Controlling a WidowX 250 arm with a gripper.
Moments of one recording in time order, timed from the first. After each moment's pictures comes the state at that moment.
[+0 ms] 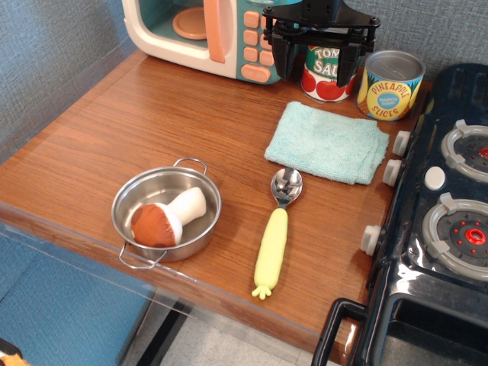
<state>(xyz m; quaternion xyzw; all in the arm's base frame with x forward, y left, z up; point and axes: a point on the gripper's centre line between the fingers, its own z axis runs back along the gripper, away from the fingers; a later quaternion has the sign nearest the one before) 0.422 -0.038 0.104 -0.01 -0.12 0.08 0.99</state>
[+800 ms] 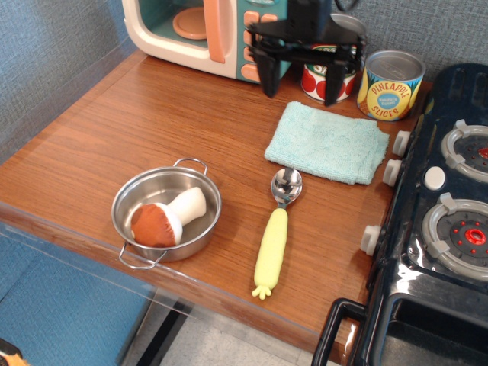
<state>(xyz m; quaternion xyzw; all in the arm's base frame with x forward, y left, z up) 0.376 -0.032 0.115 -0.02 -0.11 0.06 0.99</state>
